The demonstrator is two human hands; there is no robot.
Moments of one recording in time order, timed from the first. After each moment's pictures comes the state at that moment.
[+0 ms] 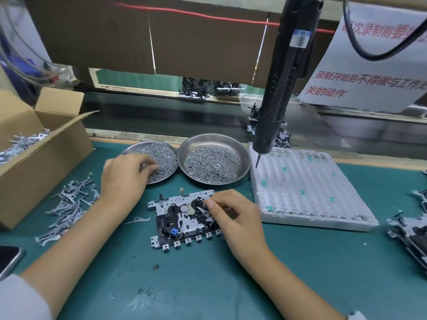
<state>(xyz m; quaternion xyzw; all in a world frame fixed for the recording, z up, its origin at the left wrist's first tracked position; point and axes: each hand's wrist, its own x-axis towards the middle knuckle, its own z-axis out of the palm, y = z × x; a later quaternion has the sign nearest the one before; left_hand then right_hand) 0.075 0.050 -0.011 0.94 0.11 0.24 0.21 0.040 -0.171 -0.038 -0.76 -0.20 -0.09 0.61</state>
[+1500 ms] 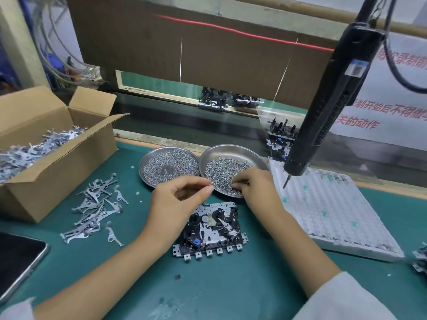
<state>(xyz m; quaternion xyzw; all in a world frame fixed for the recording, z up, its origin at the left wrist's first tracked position) 0.030 0.000 -0.011 0.71 0.02 0.22 0.67 0.132 -0.154 -0.004 -0.94 -0.17 -0.08 0.28</state>
